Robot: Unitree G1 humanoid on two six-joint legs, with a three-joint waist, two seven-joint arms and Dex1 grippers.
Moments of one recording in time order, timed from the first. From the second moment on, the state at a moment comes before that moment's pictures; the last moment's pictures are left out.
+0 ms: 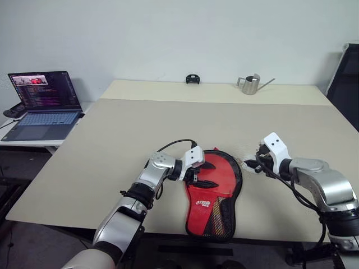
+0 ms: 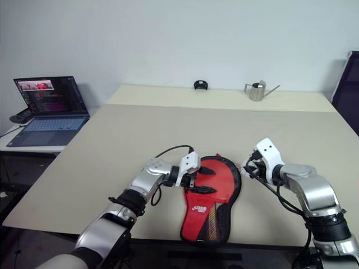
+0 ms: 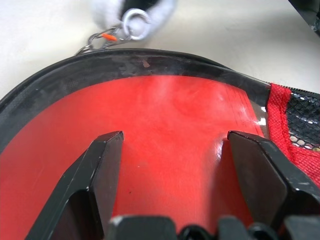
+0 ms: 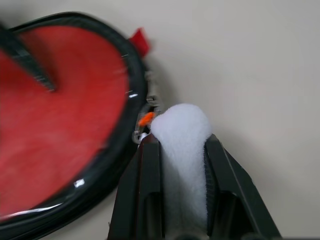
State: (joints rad) left arm -0.82 0.21 -0.30 0.79 -0.02 -0.07 -1.26; right arm -0.43 -0.65 0.01 -0.22 0.27 0.99 0.67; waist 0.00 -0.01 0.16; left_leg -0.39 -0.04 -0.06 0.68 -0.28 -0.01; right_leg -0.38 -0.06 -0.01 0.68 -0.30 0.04
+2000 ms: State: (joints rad) left arm -0.80 0.20 -0.33 0.77 -0.02 -0.07 -1.32; right arm 0.17 -1.00 -0.13 -0.81 0.89 1.16 0.87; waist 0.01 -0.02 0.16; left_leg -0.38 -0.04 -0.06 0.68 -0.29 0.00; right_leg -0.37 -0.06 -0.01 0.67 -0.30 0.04
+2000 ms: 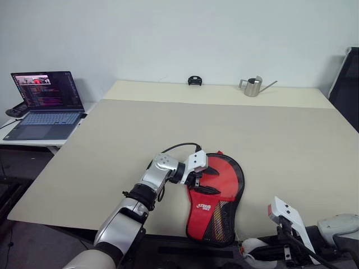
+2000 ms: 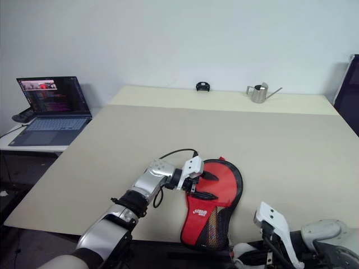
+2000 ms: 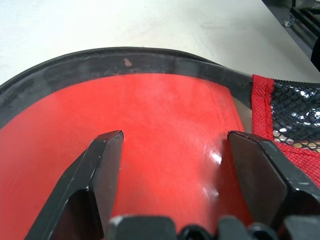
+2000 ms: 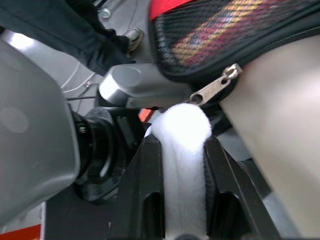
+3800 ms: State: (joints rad) left arm -0.83 0.14 -0.34 0.82 0.01 -0.07 -1.29; right arm 0.35 -1.13 -0.33 -1.00 1.37 1.02 0.49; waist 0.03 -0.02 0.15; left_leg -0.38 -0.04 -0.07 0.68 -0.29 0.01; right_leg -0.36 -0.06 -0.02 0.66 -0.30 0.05
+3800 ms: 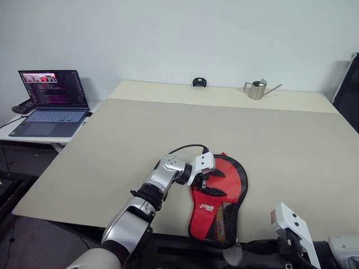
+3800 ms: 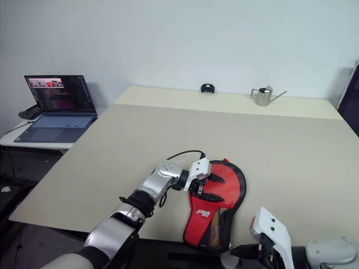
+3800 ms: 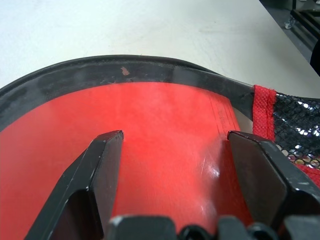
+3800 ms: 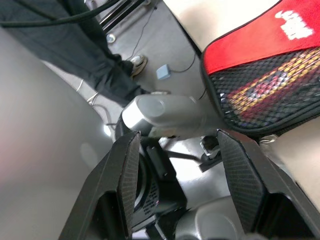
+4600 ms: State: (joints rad) left arm -0.38 0.59 0.02 -0.04 -0.32 0.52 -1.18; right arm -0.33 -0.85 -0.06 -0.22 0.72 0.64 0.74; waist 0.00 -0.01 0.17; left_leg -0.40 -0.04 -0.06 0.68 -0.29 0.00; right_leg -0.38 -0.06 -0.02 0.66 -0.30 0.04
